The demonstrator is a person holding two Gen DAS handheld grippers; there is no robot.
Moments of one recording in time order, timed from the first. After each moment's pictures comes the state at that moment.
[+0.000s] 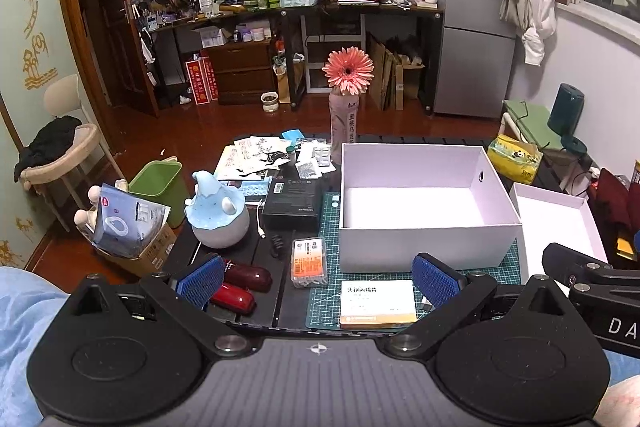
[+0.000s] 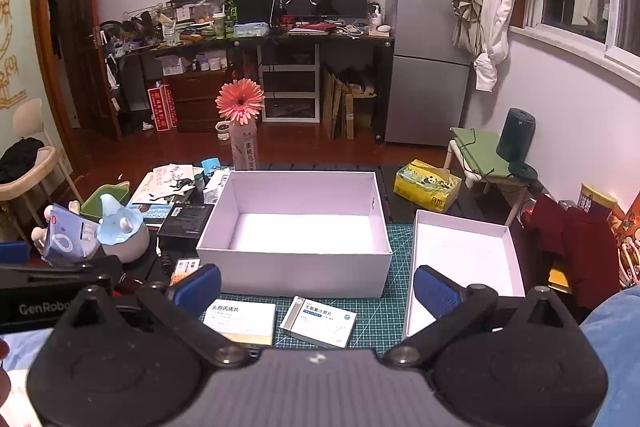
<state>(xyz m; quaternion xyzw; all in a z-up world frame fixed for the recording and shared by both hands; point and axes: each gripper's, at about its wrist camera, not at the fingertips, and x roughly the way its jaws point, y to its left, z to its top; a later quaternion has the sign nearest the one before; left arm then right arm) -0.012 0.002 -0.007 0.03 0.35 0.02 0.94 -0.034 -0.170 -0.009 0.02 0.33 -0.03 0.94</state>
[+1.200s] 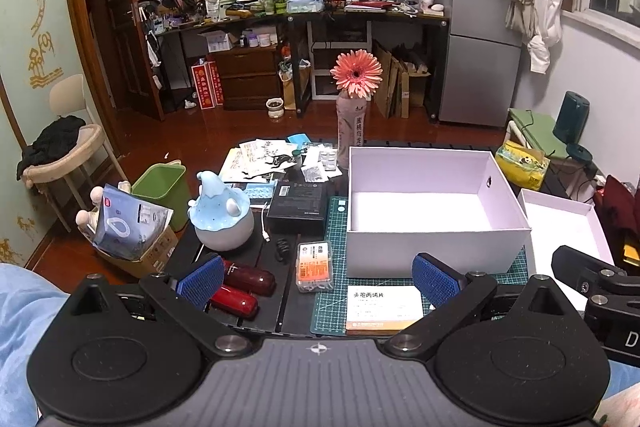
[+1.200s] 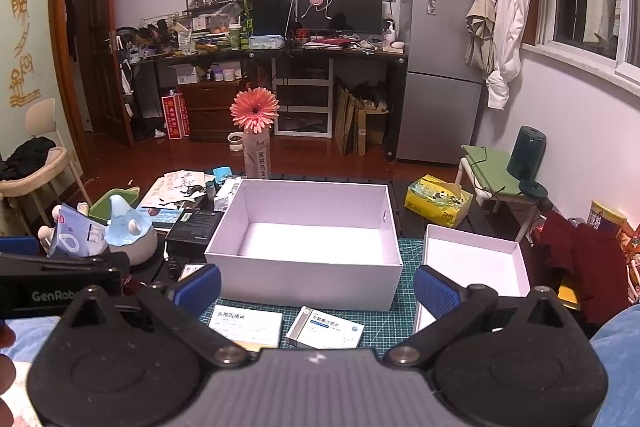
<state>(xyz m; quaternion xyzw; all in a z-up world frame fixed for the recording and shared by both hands) -0.013 0.007 -0.018 0.03 0.33 0.03 0.94 -0.040 -0.166 -0.020 0.01 0.30 -0.01 0.95</state>
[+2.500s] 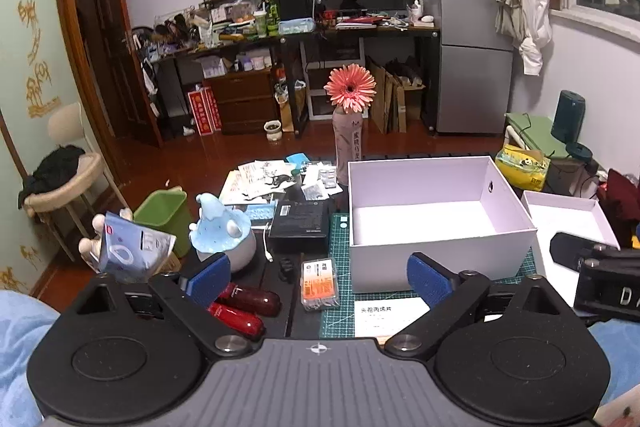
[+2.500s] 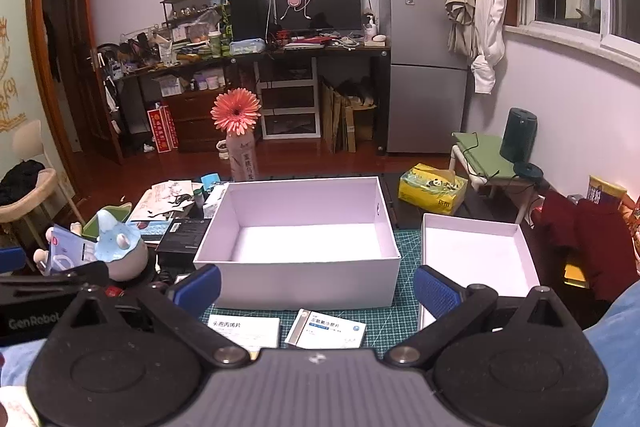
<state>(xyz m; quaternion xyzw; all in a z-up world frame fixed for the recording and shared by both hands) -0.015 0.003 -0.029 0.06 0.29 0.02 0.95 -0.029 -0.178 -0.040 0.04 0.30 -0.03 0.95</state>
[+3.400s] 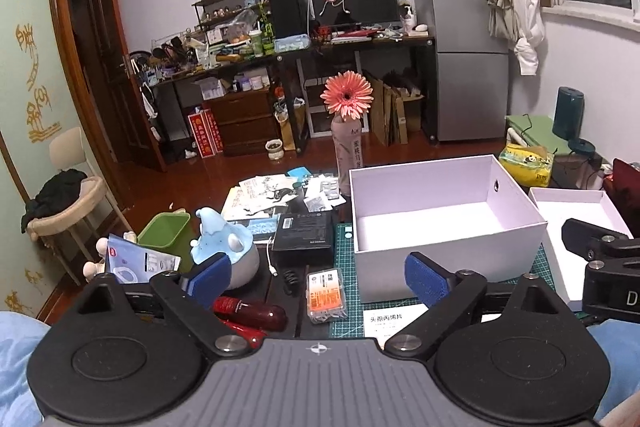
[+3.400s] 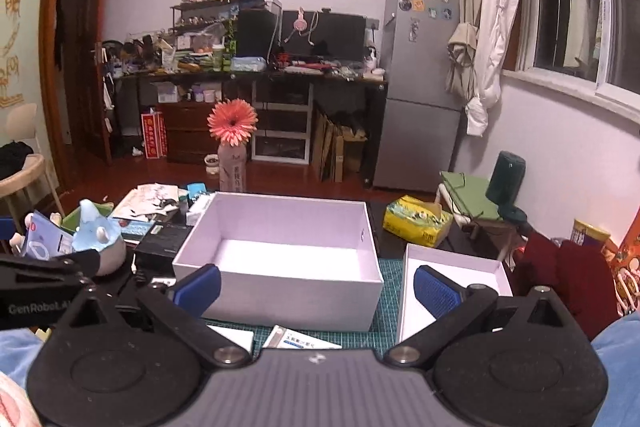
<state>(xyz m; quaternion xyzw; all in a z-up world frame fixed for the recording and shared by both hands) -0.015 0.003 -0.048 0.09 0.26 0.02 0.96 -0.036 -0.162 -0.055 -0.02 0.25 -0.05 0.97</state>
